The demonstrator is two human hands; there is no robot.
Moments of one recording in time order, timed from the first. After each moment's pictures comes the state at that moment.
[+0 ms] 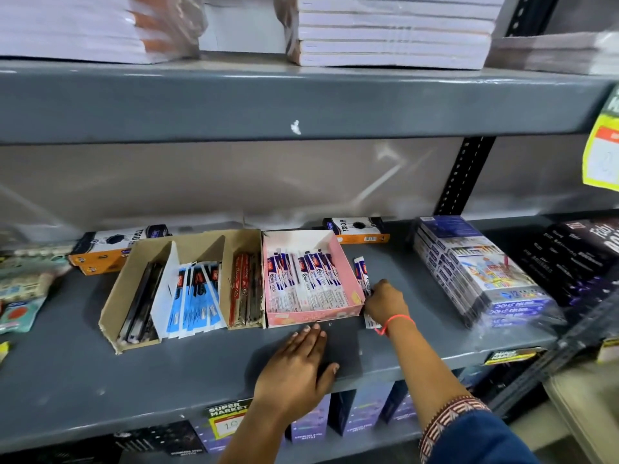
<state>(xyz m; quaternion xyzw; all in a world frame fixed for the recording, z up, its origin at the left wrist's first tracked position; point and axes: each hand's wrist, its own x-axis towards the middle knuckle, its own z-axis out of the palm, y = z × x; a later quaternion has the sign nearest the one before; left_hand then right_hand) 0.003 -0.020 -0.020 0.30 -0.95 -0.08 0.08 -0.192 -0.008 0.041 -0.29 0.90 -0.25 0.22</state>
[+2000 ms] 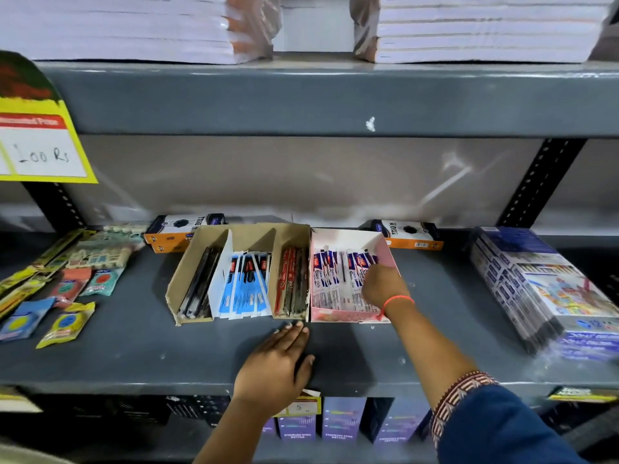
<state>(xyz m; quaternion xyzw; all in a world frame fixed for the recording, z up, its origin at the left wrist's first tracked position) 0.078 -0.037 -0.013 0.39 -0.91 -0.02 0.16 -0.143 -0.063 0.064 -0.45 0.86 -0.15 0.17</state>
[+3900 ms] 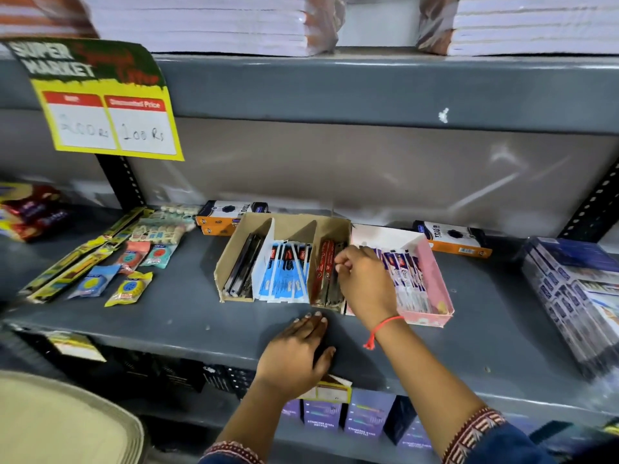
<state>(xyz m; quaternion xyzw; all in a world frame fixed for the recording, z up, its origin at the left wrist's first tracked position) 0.097 -0.040 -0.025 0.44 -0.88 -0.05 0.16 -0.043 -0.048 0.092 -0.59 0.73 -0.34 0.10</state>
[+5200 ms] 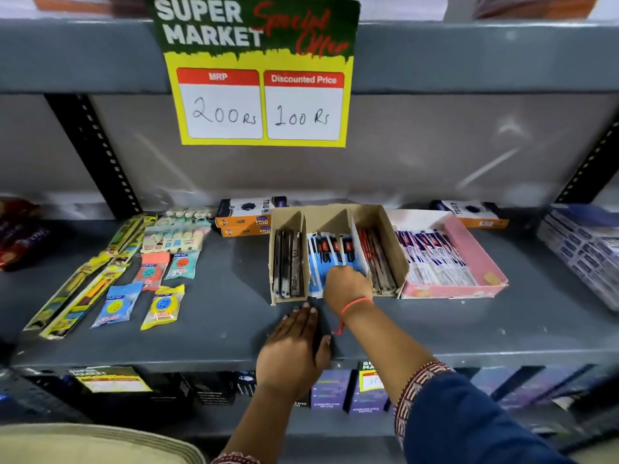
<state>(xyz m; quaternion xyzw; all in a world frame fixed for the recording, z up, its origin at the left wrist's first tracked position) 0.203 -0.072 -0.020 0.44 -0.87 -0.03 0.21 0.075 -0.109 0.045 -0.56 0.83 -0.02 0.08</state>
